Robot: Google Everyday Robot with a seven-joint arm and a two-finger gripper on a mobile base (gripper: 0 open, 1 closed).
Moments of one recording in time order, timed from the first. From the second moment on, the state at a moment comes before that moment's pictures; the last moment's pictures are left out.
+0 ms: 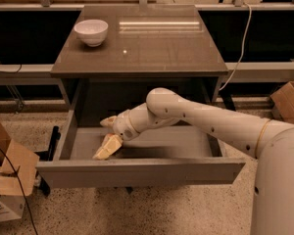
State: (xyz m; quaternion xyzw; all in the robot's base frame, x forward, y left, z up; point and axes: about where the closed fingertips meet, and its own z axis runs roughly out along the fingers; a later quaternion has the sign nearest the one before) arm 0.574 0.149 0.643 -0.59 0.64 0.38 0.31
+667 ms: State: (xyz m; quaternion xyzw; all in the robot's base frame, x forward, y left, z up) arm 0.574 0.149 0.648 -0.59 0.64 0.38 0.31
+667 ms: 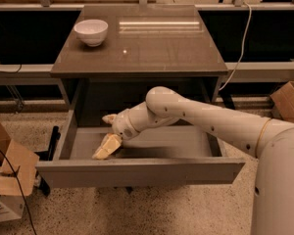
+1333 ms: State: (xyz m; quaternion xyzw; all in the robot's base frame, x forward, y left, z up) arm 0.601 0.147 0.695 -0.61 0.63 0.35 0.34
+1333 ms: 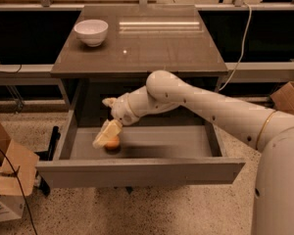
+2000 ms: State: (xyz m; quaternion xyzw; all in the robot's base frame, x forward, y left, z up) arm 0.631 0.144 0.777 -0.62 0.59 0.31 0.41
